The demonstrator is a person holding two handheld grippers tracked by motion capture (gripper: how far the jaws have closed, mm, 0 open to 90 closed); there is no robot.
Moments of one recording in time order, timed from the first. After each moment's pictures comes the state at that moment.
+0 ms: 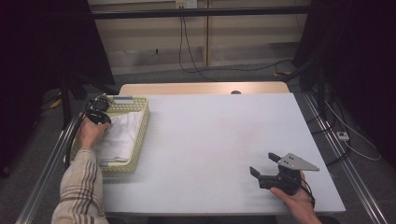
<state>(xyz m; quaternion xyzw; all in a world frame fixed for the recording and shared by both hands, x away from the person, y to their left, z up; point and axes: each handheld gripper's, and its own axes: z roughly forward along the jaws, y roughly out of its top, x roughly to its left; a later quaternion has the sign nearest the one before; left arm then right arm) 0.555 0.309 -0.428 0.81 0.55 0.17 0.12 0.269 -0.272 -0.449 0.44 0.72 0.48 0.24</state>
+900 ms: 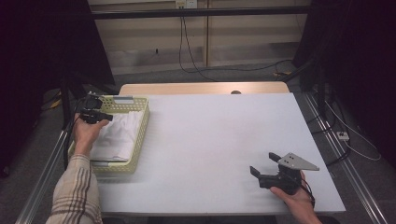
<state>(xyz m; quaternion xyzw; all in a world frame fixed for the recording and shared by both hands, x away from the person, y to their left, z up) 0.524 0.313 -0.406 0.78 0.55 0.16 0.25 0.271 -0.272 -0.449 0.45 0.71 0.48 0.24</state>
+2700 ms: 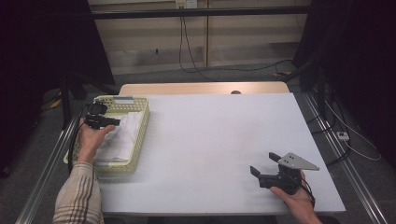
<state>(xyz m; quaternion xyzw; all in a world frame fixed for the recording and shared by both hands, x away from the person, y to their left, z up) 0.513 0.305 -0.410 0.78 0.53 0.16 0.27 0.271 -0.273 -0.450 0.45 0.72 0.48 0.24</state>
